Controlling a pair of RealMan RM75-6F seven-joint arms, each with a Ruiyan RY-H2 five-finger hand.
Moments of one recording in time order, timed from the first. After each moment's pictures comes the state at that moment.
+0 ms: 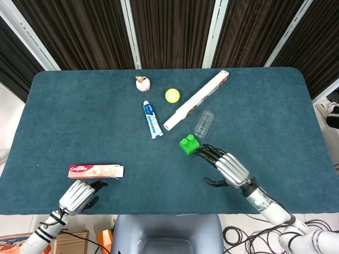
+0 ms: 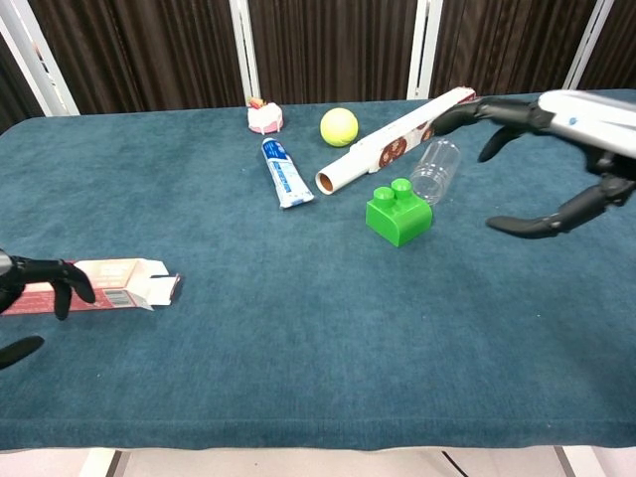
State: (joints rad) left arm -0.36 -1.31 0.10 -1.51 1.72 1.23 0.18; right arm 0.54 -1.37 -0.02 -1.44 -1.74 1.30 0.28
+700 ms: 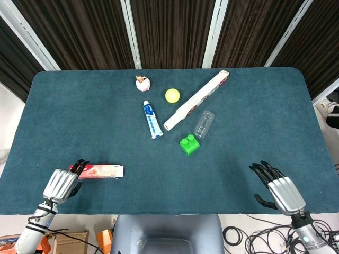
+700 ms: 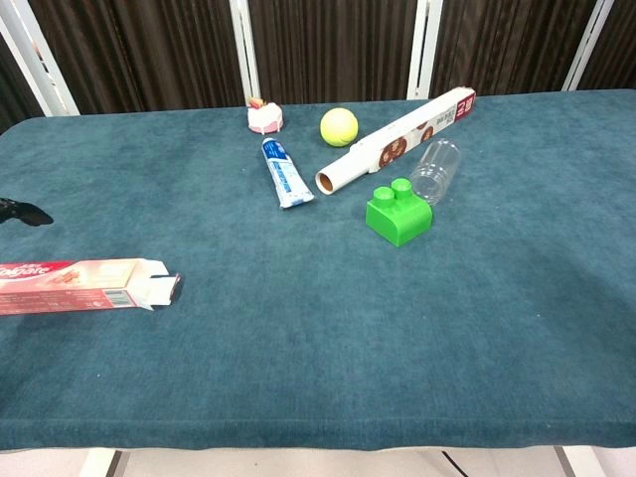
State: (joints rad) left arm -0.32 -1.30 -0.01 -1.57 1.47 1.22 0.43; right arm 0.22 -1.16 -0.16 -1.55 -1.69 1.49 0.03
